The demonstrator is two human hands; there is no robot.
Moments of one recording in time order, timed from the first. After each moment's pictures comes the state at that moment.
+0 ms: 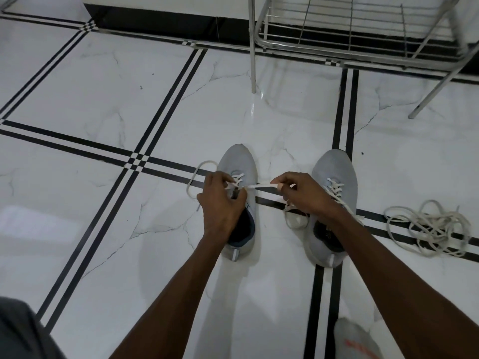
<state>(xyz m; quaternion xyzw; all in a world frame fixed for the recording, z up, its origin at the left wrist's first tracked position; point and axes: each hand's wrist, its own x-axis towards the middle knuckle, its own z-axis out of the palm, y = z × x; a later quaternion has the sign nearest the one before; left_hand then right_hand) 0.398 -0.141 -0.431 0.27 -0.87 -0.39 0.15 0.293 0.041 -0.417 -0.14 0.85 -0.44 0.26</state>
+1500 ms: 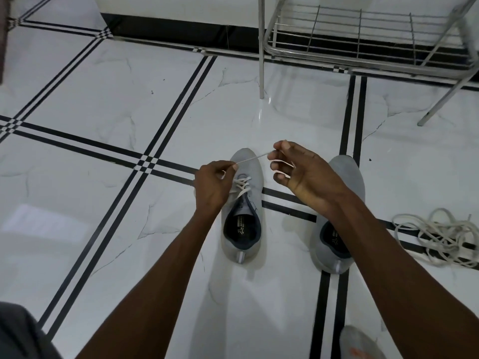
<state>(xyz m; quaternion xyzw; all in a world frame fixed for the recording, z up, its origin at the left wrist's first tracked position) 0.368 -0.189 -0.415 0.23 -0.84 -0.46 0.17 0.293 0.016 -0.345 -0.06 0.48 -0.79 0.38</state>
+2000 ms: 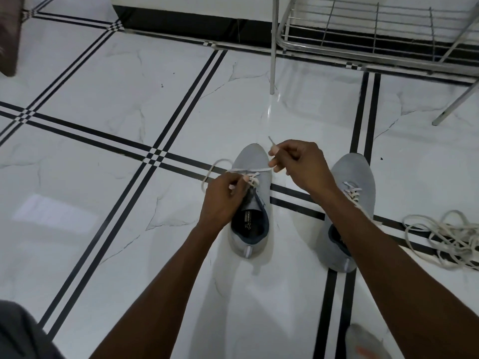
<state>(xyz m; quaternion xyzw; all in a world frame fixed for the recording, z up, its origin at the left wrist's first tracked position) 0.404 -0.180 -0.421 0.17 -0.88 -0.42 0.11 0.284 -0.013 -0.371 -0.17 0.80 -0.55 0.16</state>
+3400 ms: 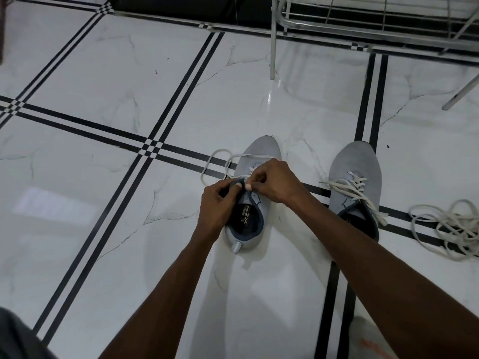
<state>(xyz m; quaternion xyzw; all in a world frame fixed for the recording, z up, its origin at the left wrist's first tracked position) 0.428 -0.173 -0.443 0.28 -0.73 -0.62 0.08 0.307 -0.047 -0.424 -0.26 0.87 -0.34 0.25</state>
